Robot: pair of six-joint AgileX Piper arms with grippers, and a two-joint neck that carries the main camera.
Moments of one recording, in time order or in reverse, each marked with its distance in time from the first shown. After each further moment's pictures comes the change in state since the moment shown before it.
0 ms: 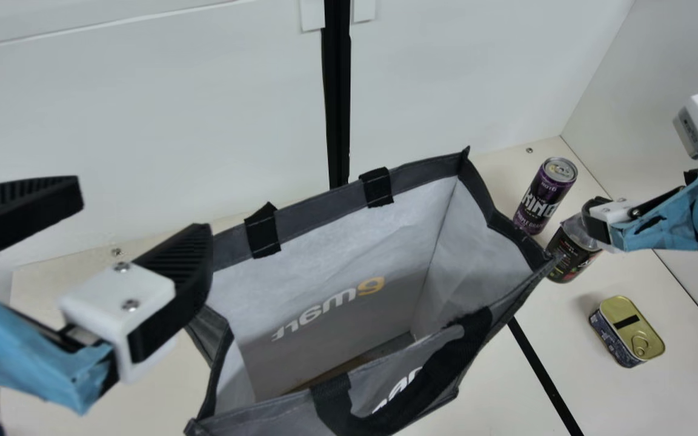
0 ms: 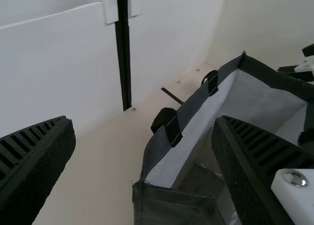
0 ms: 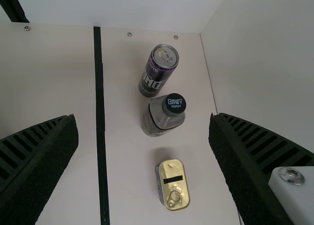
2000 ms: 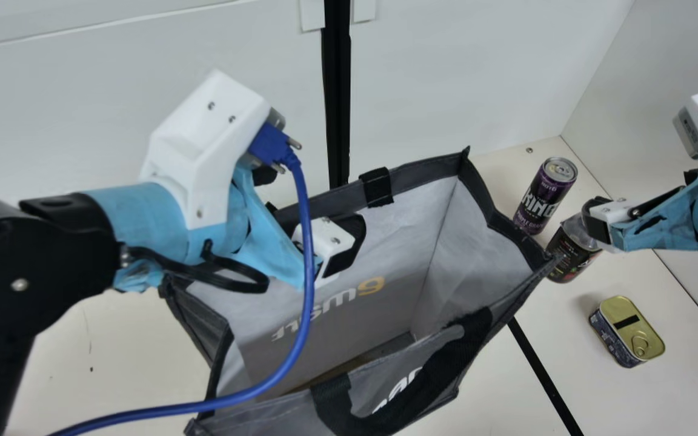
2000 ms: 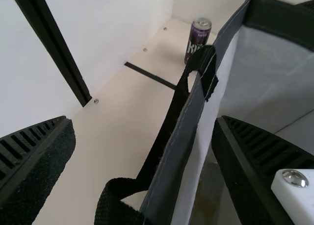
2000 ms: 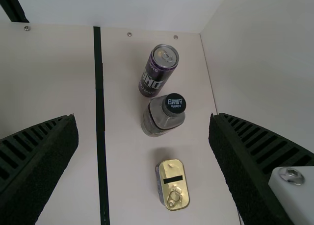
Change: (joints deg) left arm -3.5 26.4 -16.7 -6.4 3.8 12.3; right arm 0.0 0.0 0.0 0.0 0.0 0.0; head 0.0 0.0
